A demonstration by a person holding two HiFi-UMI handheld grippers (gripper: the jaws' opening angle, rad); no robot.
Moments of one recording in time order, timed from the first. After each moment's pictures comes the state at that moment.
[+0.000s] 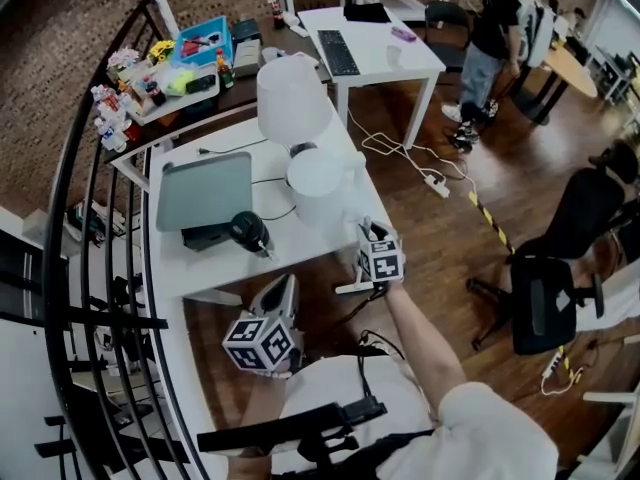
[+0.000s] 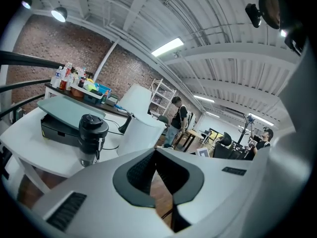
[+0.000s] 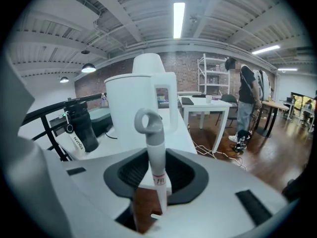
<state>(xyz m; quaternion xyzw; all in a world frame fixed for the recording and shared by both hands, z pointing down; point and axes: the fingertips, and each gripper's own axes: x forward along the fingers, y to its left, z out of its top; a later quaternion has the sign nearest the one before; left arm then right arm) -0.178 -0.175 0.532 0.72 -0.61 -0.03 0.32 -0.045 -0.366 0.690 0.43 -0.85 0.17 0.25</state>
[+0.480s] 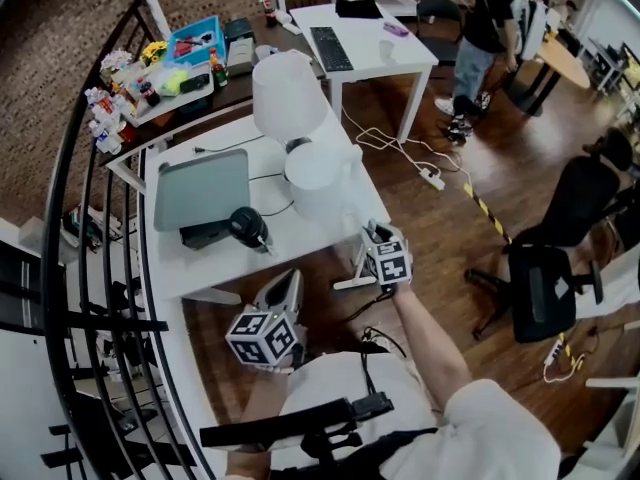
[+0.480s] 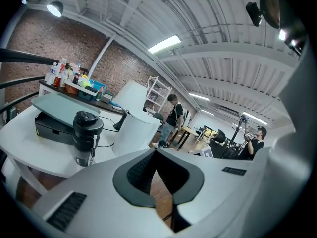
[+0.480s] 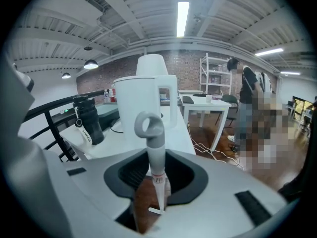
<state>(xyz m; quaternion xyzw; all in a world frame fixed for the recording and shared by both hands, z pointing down) -0.172 -0.173 0.534 0.74 -0.58 -0.02 0.32 -0.028 -0.339 0.685 0.42 -0.85 0.16 0.27</state>
